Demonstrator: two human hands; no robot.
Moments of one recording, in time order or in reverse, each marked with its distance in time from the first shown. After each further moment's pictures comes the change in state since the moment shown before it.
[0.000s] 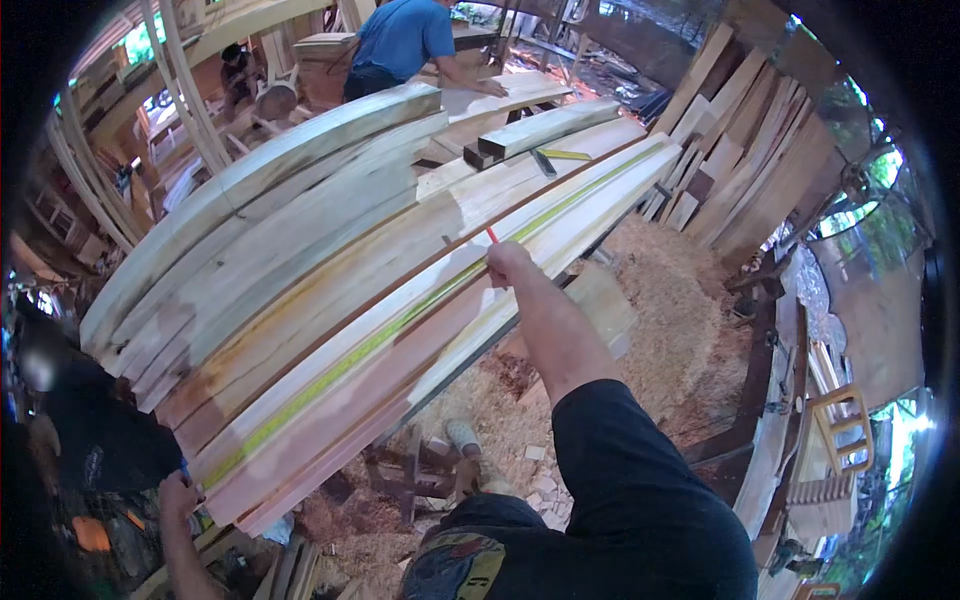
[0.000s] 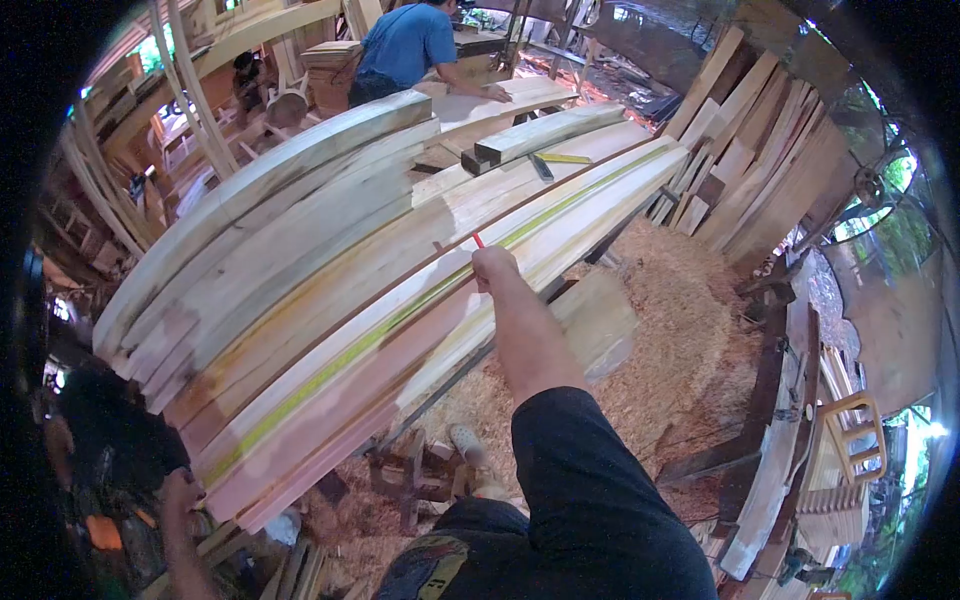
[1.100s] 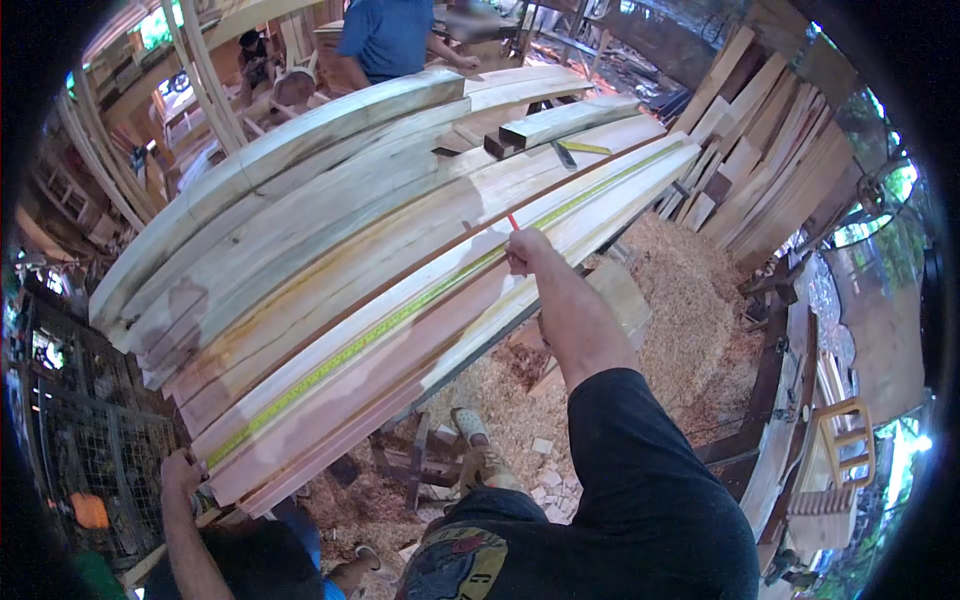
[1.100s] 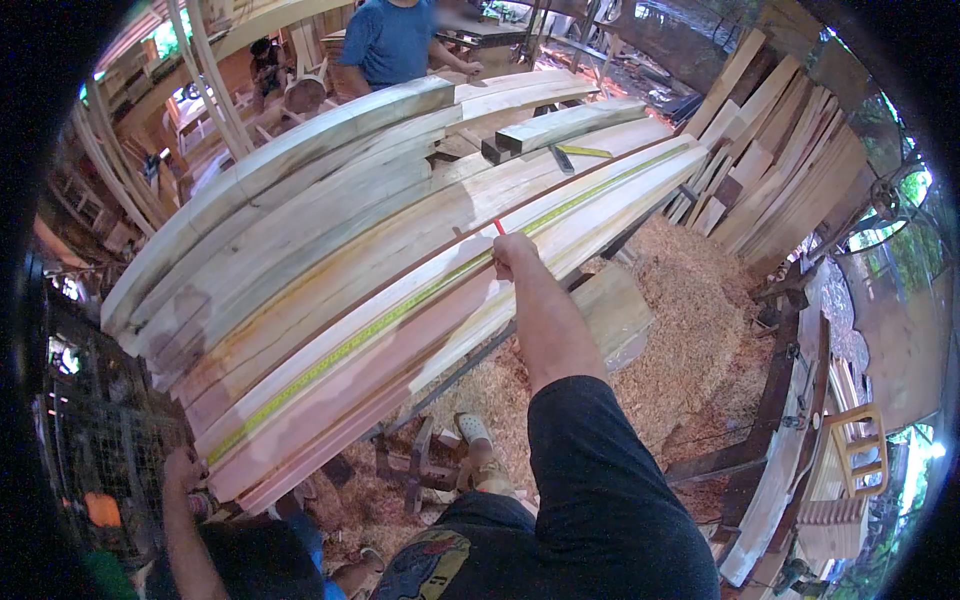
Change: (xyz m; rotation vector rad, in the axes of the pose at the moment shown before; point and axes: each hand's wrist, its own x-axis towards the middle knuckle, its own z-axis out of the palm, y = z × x) left_hand -0.010 0.009 -0.010 0.162 0.014 0.094; right_hand 0.024 0.012 0.002 0.179 -0.107 -0.013
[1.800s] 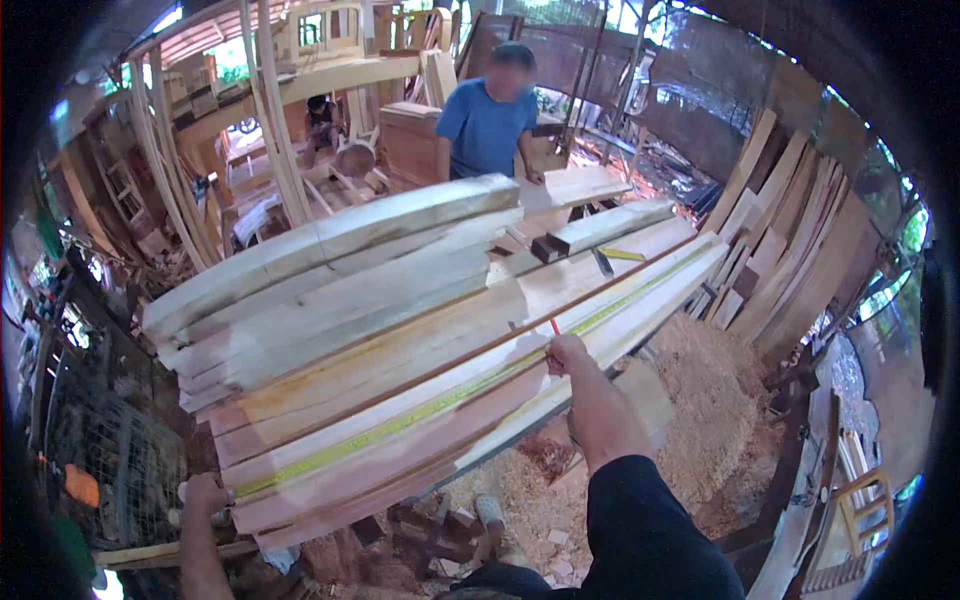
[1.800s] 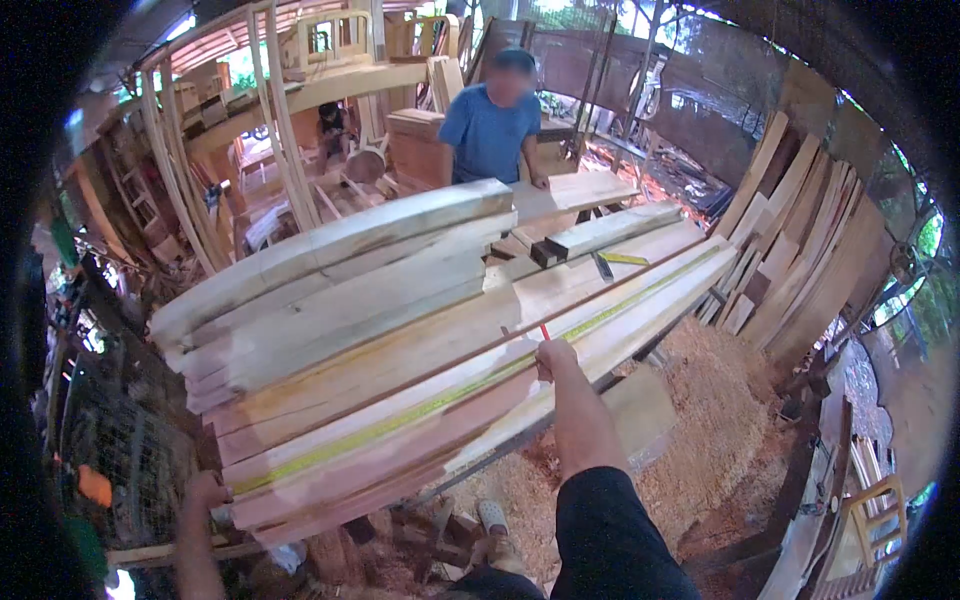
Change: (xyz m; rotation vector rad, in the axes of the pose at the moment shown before) left_hand 0.031 -0.035 0.042 -0.111 -0.086 -0.117; right_hand 0.016 0.013 -0.013 -0.216 -0.157 -0.109
